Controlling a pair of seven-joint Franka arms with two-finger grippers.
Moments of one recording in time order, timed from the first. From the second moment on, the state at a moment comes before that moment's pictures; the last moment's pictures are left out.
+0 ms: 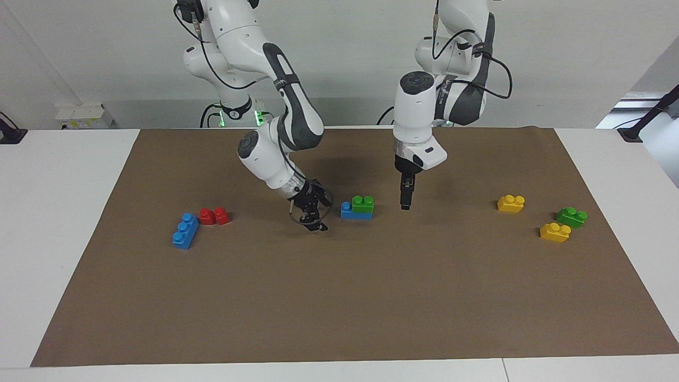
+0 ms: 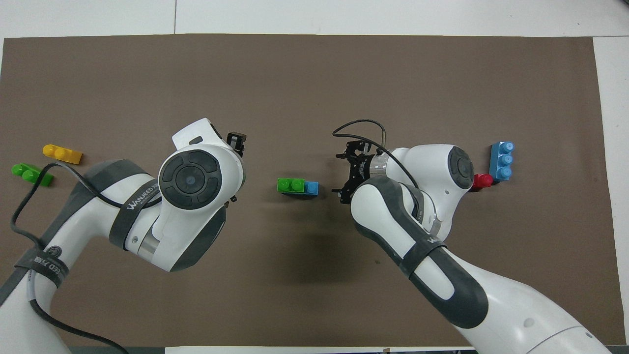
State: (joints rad) left arm -0.40 0.08 -0.12 -2.04 0.21 2.24 -1.82; right arm 0.47 0.31 -0.03 -2.06 0.89 2.52 1.44
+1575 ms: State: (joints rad) left arm -0.03 0.07 -0.11 -1.87 0.09 1.94 -0.62; right arm 0.03 0.04 -0.04 -1.88 0.30 1.80 0.40
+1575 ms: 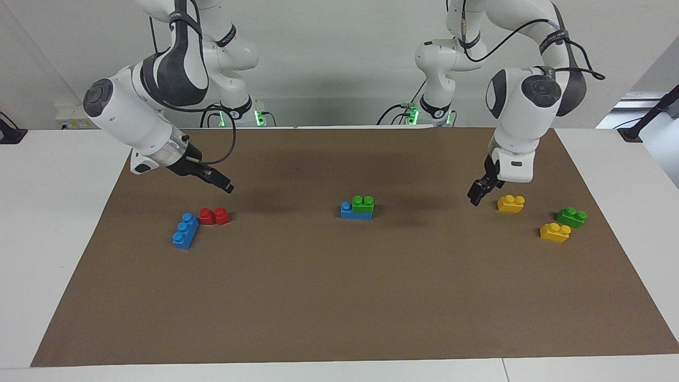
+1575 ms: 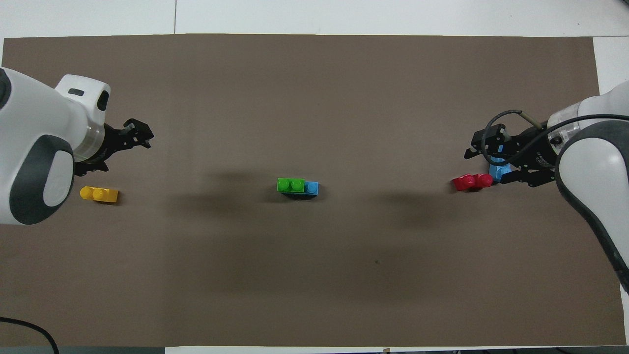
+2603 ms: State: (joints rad) left arm 0.06 0.02 -0.11 -1.65 0.04 1.64 -0.10; right arm 0.01 -0.12 -0.02 -1.81 0.08 1.67 0.15
